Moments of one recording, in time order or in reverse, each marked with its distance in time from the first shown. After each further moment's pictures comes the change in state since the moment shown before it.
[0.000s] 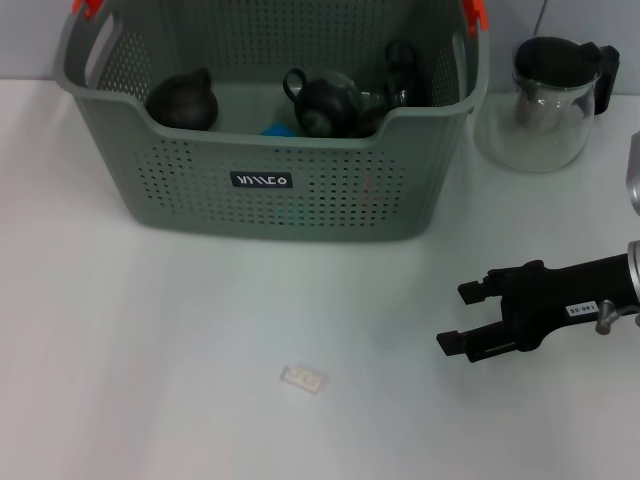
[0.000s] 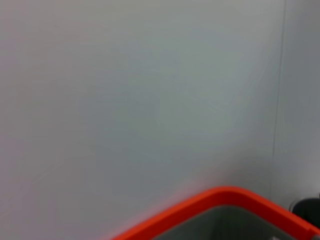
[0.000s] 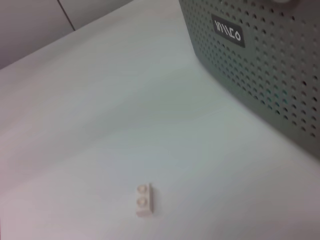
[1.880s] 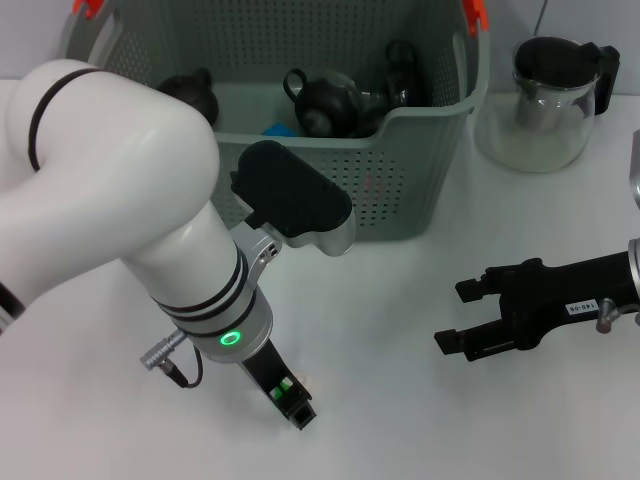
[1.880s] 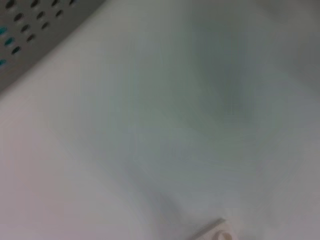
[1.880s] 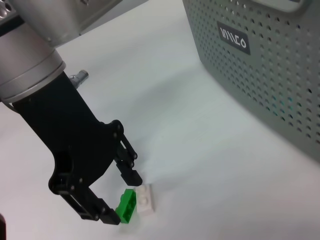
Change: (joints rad) left arm 0.210 -0.040 0.612 -0.211 0.000 0.359 -0.233; right arm -0.001 0.004 0.009 -0.014 0.004 -0.018 0.000
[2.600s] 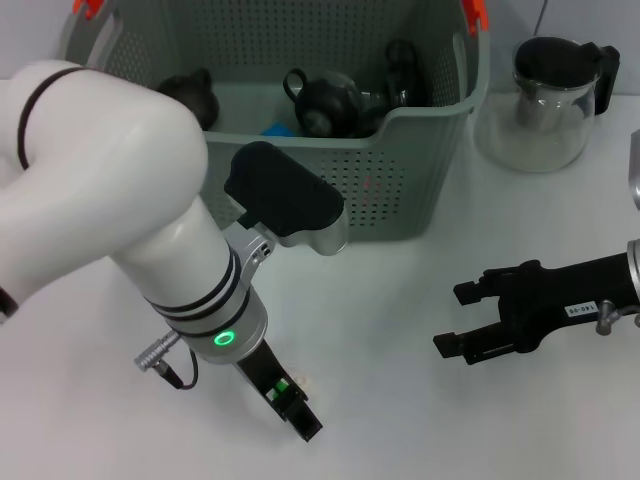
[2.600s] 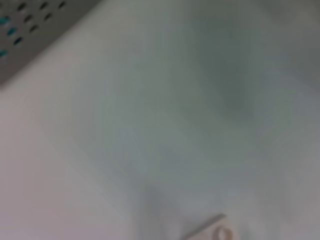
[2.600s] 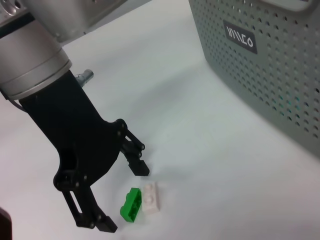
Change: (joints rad) left arm 0.008 0.000 -0.025 -0.004 -0.010 0.008 0.018; right arm 0.002 0.000 -0.004 -0.001 0.001 -0.011 0.000
